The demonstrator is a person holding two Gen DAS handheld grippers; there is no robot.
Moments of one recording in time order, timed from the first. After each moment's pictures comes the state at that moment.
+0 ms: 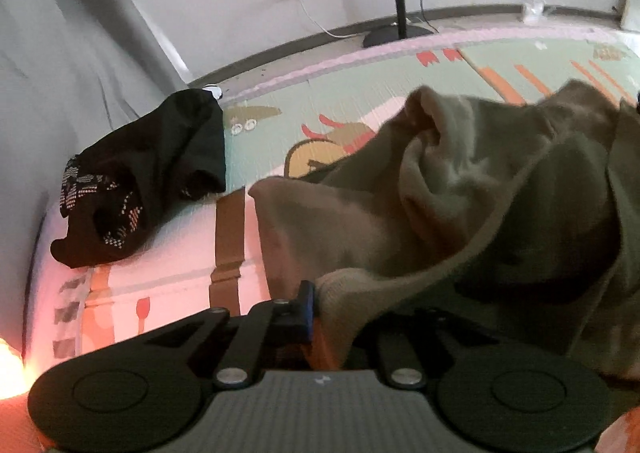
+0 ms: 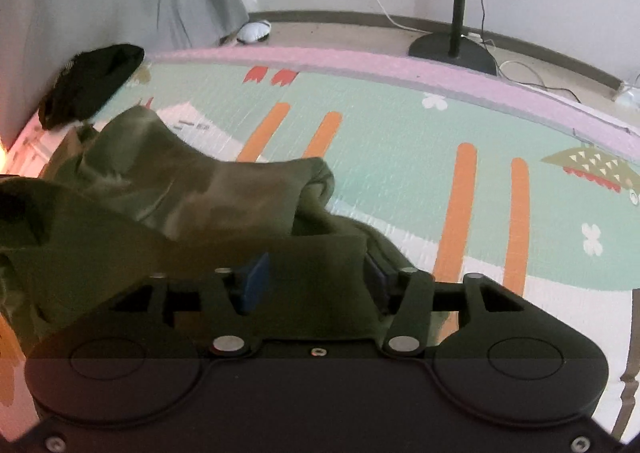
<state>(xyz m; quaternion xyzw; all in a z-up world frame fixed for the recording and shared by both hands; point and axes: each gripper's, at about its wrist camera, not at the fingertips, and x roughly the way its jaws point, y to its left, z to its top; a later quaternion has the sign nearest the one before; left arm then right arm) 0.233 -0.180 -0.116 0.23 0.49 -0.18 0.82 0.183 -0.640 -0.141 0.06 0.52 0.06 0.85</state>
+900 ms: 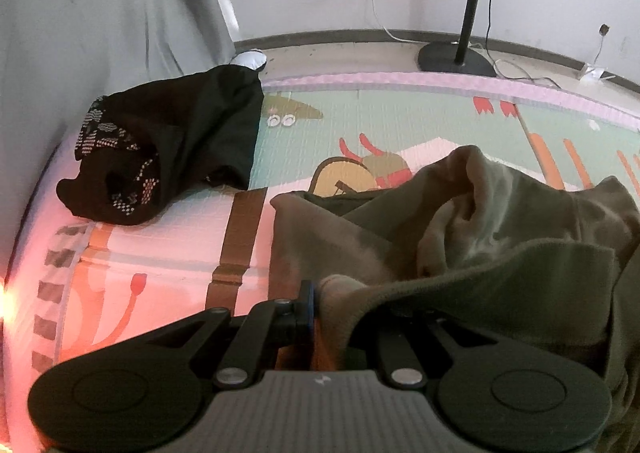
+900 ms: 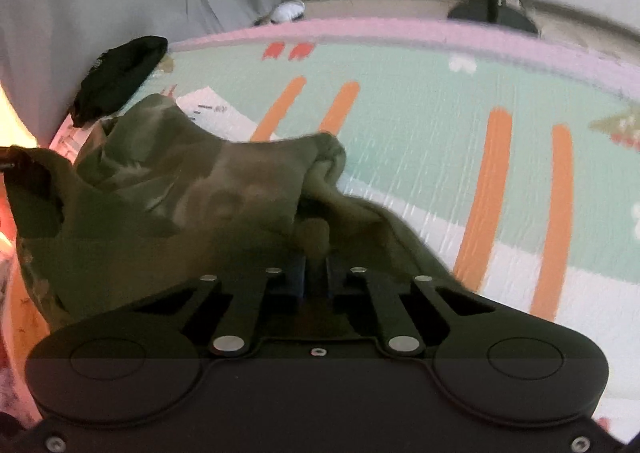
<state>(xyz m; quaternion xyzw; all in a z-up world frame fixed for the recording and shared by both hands) 0.272 -0.188 -0.102 0.13 0.53 -0.10 0.83 0.194 -0.666 -0.168 0.12 0.53 0.12 0.83</state>
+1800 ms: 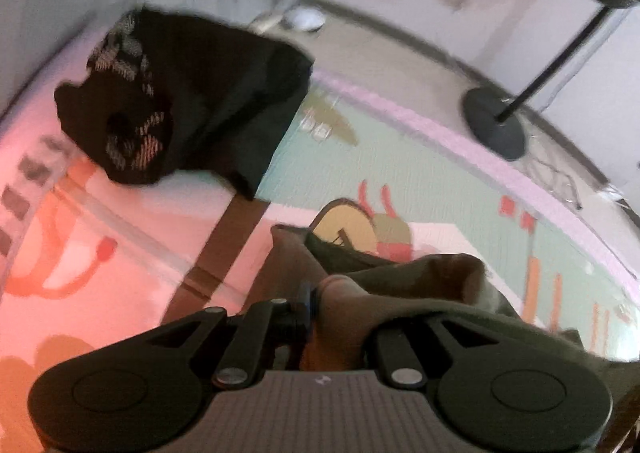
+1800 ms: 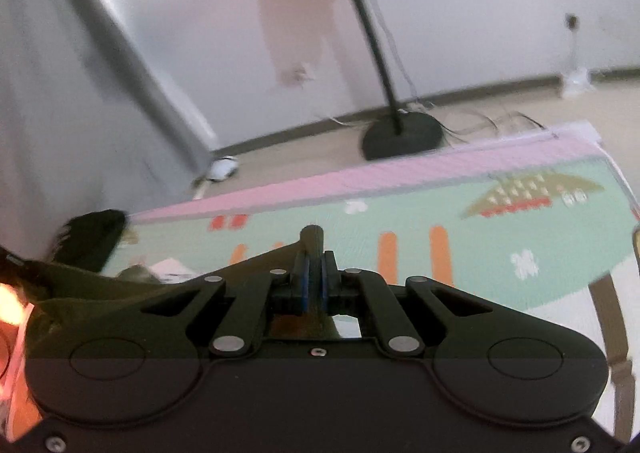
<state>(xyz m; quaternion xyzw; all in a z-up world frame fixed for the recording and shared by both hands) 0.358 -0.171 -0.097 -0.07 0.60 -0.01 0.79 0.142 -0.732 -0.079 0.21 0.37 -0.04 0.91</state>
